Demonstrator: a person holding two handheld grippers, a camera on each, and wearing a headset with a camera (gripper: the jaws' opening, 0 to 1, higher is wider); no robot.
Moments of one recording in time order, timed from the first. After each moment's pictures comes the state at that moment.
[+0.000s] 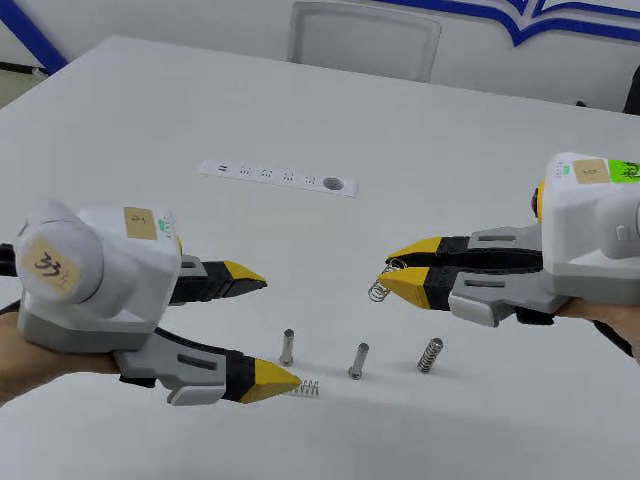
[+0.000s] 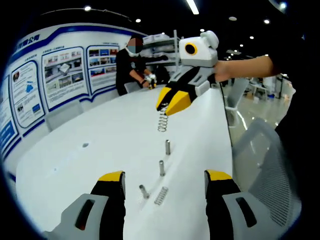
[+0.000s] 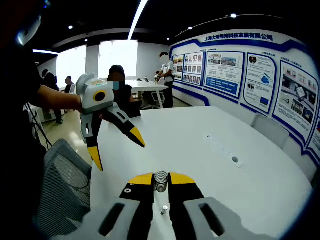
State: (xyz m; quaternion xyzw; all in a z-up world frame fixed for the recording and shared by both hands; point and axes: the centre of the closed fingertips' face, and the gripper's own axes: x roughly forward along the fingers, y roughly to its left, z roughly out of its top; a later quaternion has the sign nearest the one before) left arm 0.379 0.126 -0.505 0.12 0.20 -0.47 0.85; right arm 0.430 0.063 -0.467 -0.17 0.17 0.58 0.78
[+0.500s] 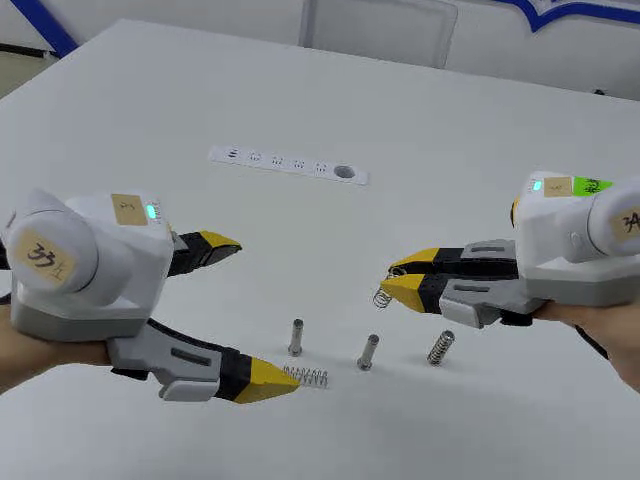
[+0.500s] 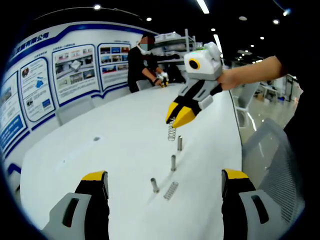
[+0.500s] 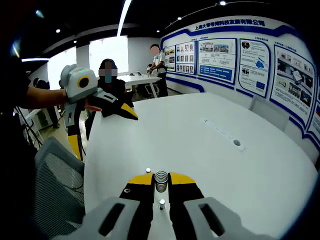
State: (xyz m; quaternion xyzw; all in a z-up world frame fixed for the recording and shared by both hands) left arm 0.390 0.146 -0.511 0.12 0.21 -0.42 0.88; right arm 0.453 0.059 -0.515 -0.16 0.23 0.55 0.79
